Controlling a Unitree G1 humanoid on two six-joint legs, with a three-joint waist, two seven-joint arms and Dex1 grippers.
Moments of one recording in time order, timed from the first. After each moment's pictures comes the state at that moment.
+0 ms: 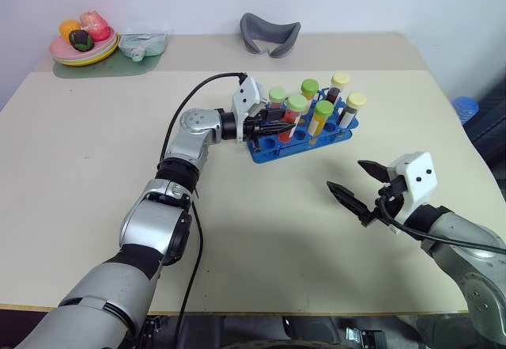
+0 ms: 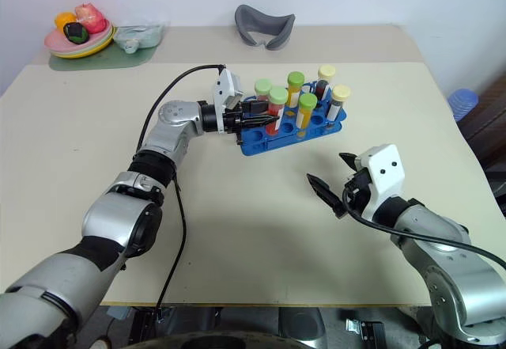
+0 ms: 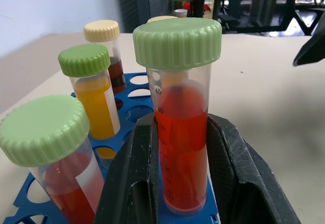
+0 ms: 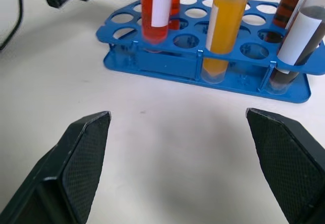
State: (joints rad) left arm -1.08 0.16 -0.07 0.95 -0.13 -0.16 -1.14; right arm 0.12 -0.61 -0.33 -0.75 0.59 0.76 0.47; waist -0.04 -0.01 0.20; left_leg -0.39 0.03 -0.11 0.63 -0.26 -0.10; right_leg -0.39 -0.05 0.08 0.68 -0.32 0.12
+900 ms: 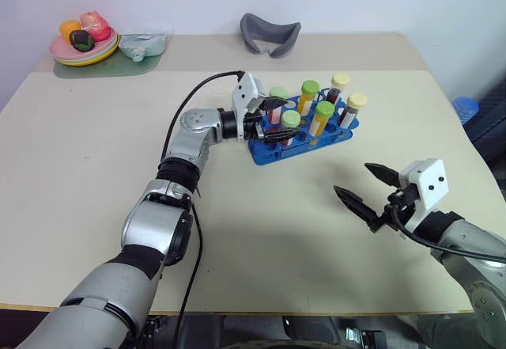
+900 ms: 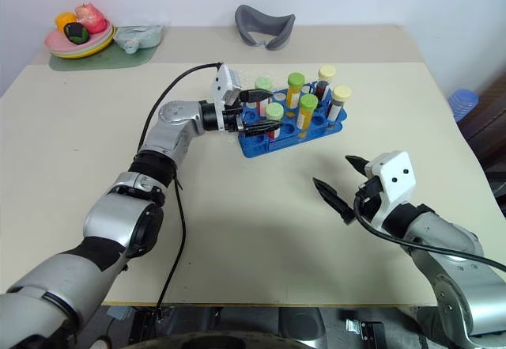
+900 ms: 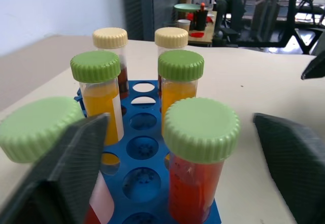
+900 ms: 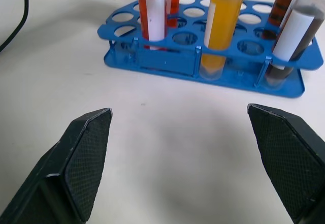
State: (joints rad) left arm -1.07 0.15 -0.05 0.92 -0.16 -0.10 -1.13; right arm 0.18 -0.62 -0.35 -0.72 0.57 0.67 0.52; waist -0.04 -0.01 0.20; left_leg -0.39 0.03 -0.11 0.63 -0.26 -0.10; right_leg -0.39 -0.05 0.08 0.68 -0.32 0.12
